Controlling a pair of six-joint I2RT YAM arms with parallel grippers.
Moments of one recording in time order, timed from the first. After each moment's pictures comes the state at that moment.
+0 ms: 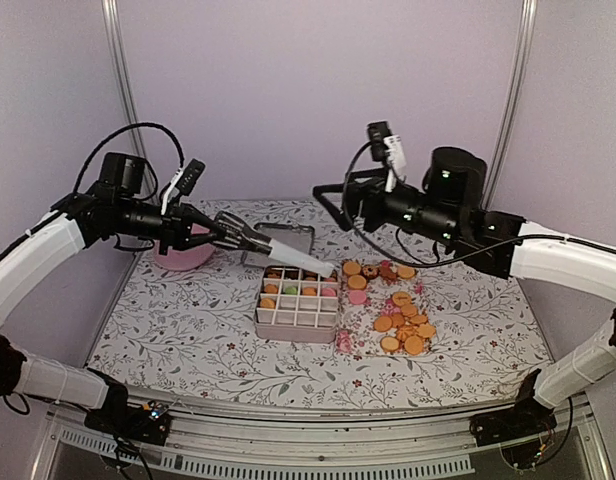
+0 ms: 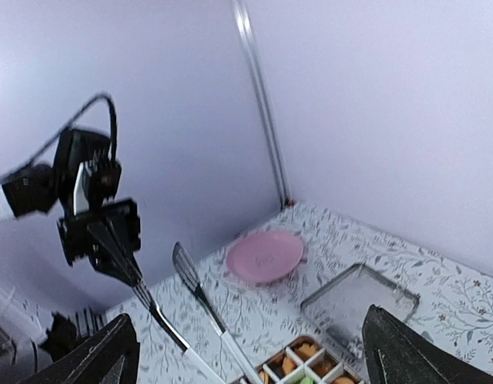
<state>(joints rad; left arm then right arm) -0.34 1.22 1.16 -0.63 0.97 0.34 0.95 1.44 1.24 0.11 -0.03 0.19</state>
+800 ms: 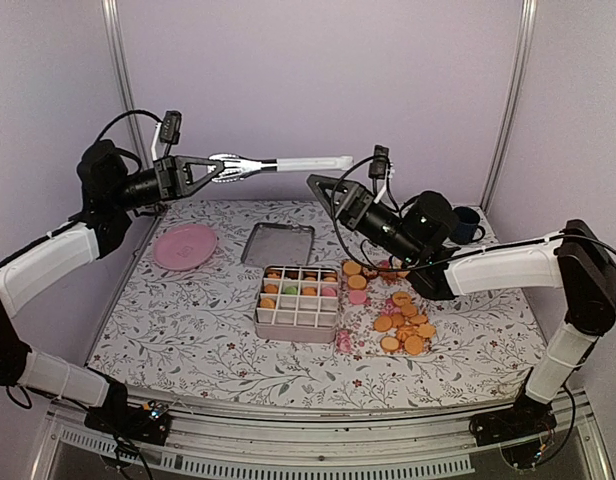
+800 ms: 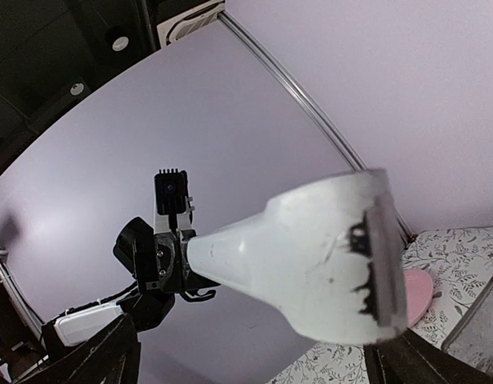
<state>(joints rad) -0.27 1.27 1.01 0.51 1.01 -0.76 0.85 1.69 1.01 1.07 -0.19 0.81</state>
